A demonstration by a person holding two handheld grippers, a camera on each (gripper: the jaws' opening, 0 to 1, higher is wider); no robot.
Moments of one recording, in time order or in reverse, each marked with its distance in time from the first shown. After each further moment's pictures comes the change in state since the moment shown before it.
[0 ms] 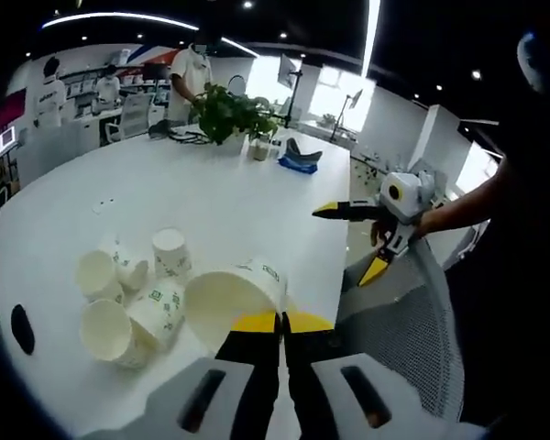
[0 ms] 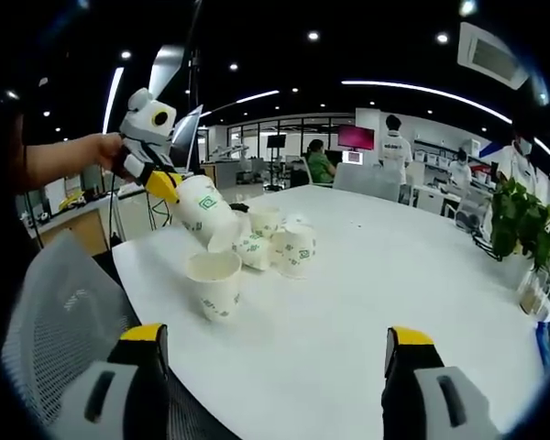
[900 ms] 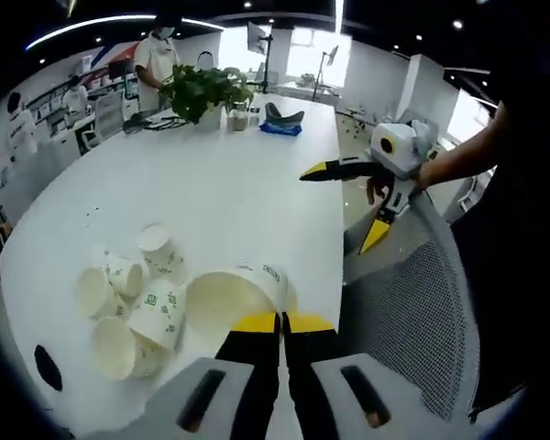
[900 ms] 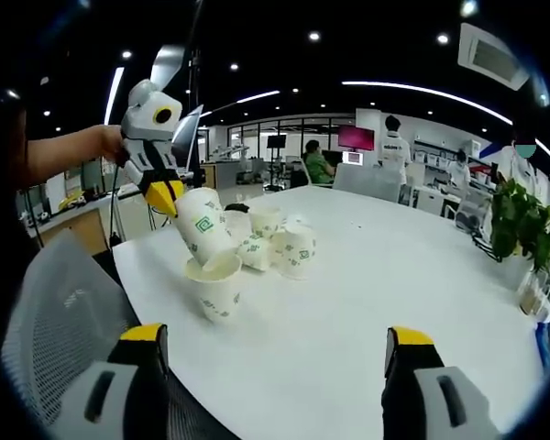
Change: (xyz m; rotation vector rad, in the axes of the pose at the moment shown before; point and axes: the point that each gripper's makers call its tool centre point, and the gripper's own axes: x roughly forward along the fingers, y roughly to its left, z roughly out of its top) left arm 0.015 -0.006 -0.014 0.174 0.199 0.003; right arm 0.000 0.000 0.001 -0.002 -0.003 -0.002
